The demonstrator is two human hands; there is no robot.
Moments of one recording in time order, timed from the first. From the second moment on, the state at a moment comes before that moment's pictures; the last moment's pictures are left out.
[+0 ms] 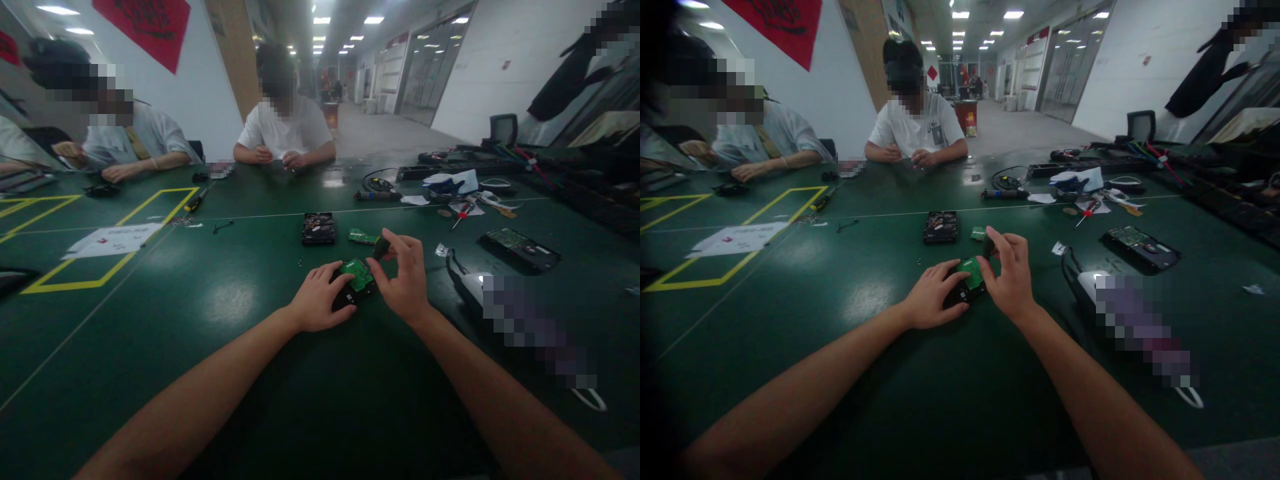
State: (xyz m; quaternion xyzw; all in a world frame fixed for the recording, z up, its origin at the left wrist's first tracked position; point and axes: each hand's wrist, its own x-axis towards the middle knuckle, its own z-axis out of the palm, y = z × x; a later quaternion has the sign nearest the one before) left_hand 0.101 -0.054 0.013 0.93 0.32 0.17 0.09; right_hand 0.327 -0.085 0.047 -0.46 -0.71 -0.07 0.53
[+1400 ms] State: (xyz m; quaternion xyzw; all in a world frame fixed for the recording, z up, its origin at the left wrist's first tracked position) left_hand 0.100 -0.053 0.012 0.92 0.32 0.18 0.10; right_hand 0.328 -0.086 0.047 -0.46 -0.71 -0.08 0.52
